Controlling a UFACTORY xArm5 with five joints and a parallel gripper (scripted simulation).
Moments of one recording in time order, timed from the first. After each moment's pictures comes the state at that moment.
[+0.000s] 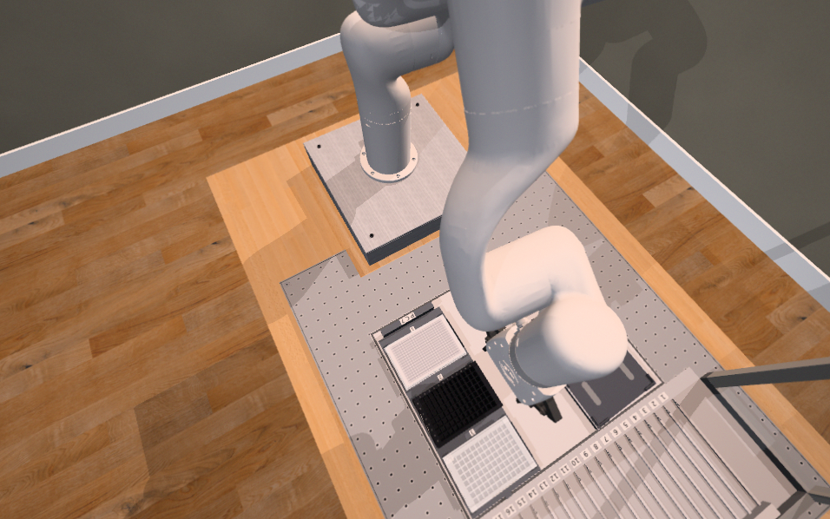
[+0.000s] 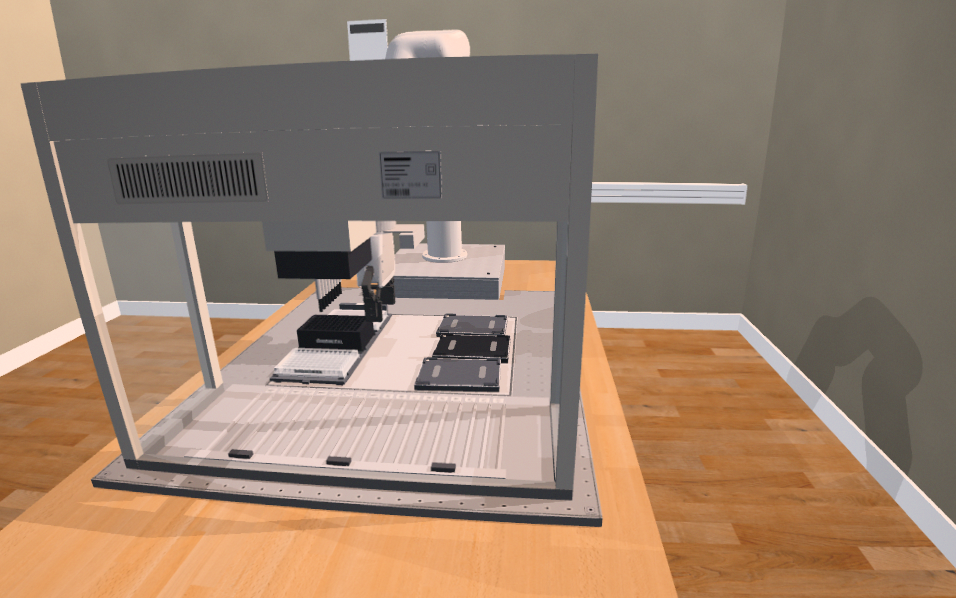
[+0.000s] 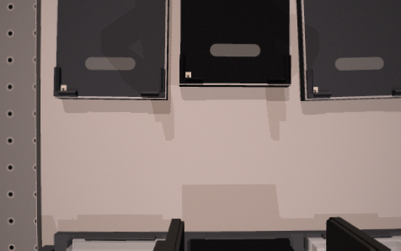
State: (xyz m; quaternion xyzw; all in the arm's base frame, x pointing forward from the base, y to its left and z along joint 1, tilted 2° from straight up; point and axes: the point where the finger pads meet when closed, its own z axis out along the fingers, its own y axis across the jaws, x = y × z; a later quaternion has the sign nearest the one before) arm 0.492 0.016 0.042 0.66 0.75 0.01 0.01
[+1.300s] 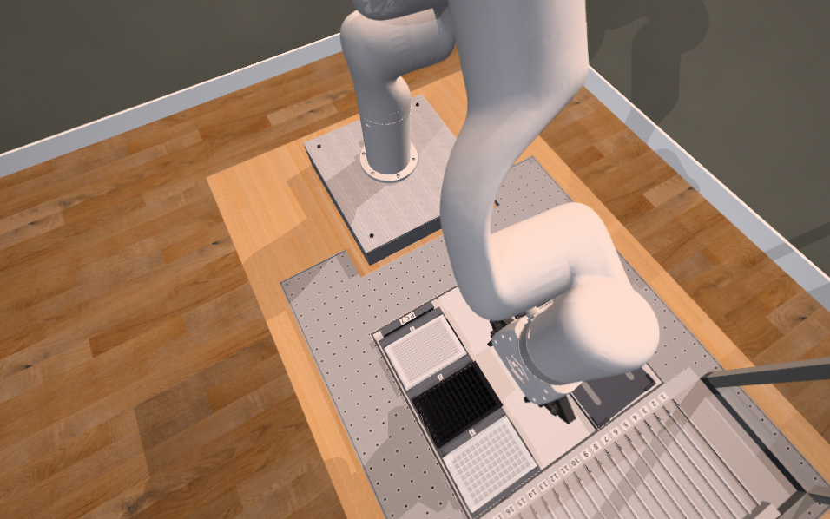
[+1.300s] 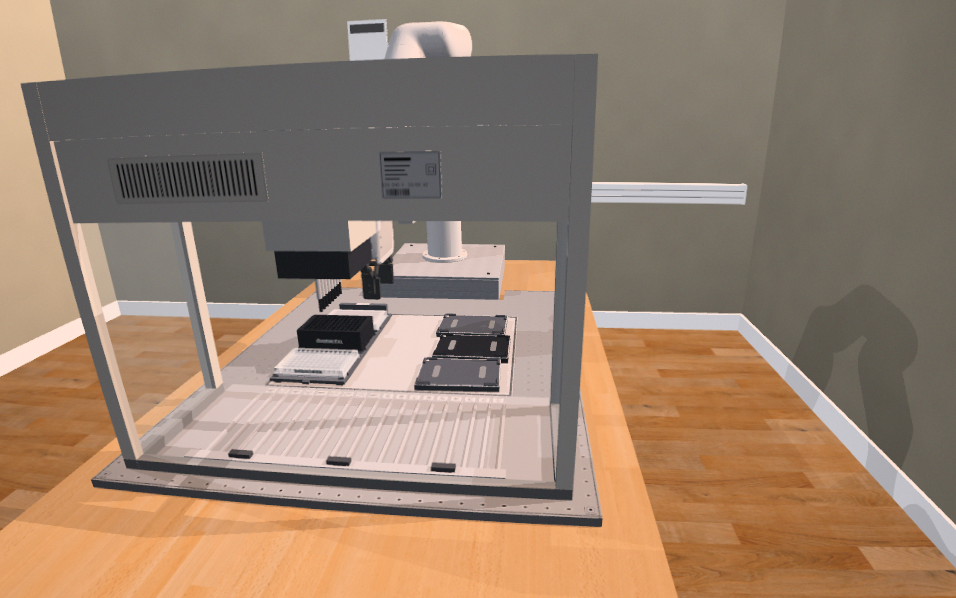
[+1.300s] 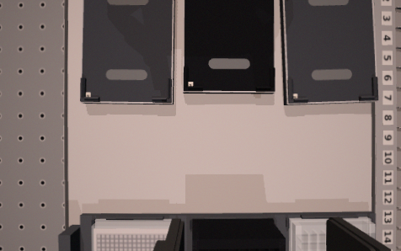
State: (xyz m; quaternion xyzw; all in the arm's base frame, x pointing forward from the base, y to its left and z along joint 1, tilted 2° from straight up) arm 0.491 0.015 0.086 0.66 0.75 0.01 0.01
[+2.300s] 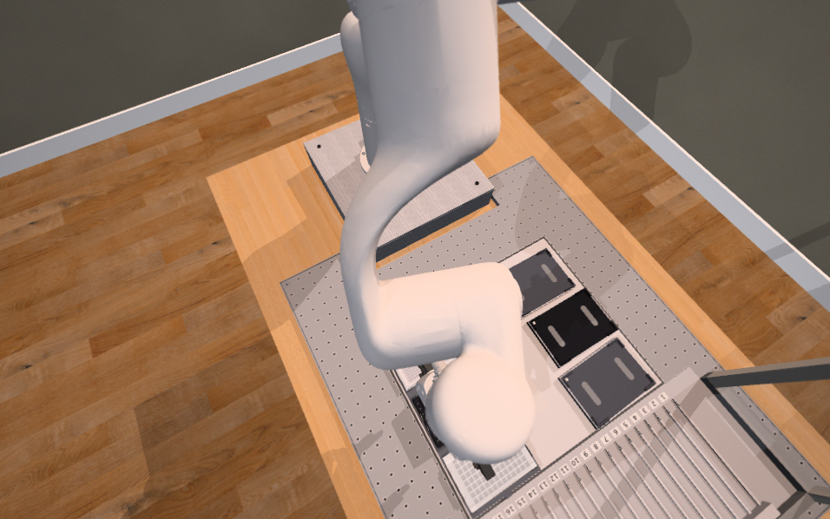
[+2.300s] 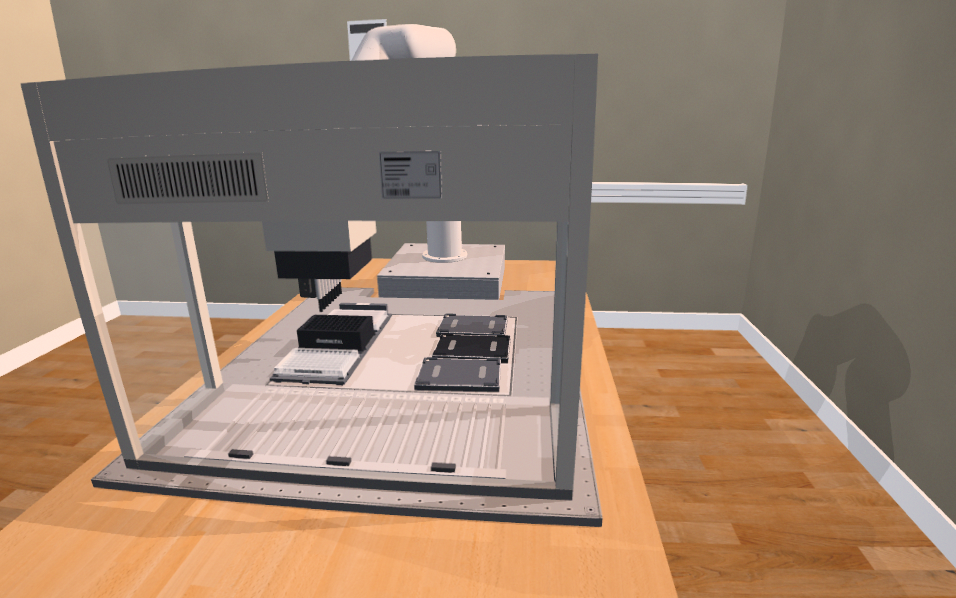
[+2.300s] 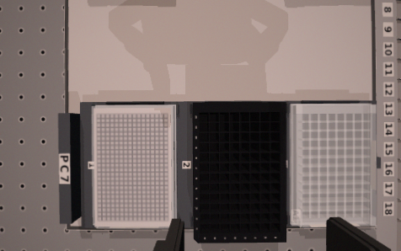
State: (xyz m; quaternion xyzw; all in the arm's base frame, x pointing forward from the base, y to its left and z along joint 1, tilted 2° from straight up) arm 0.505 -0.105 0.086 0.66 0.75 0.01 0.01
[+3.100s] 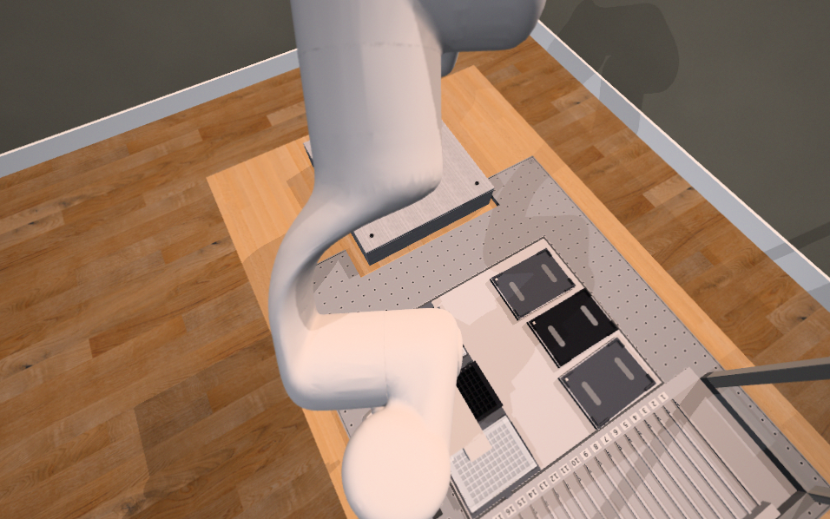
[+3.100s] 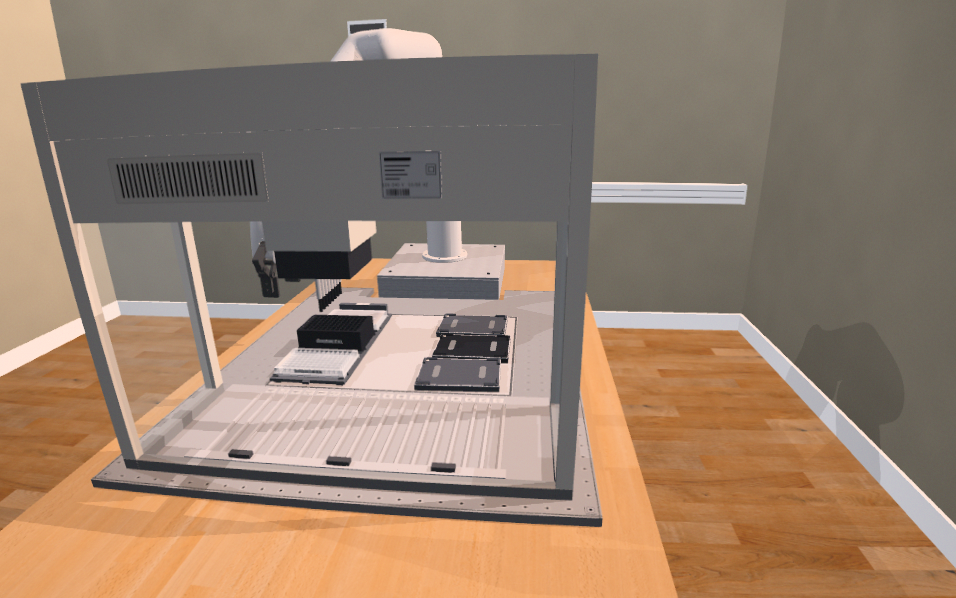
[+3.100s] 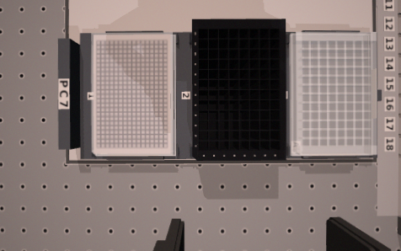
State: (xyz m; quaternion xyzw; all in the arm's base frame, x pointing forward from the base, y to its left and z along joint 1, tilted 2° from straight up) arm 0.514 -0.177 0.085 0.66 0.75 0.00 0.01
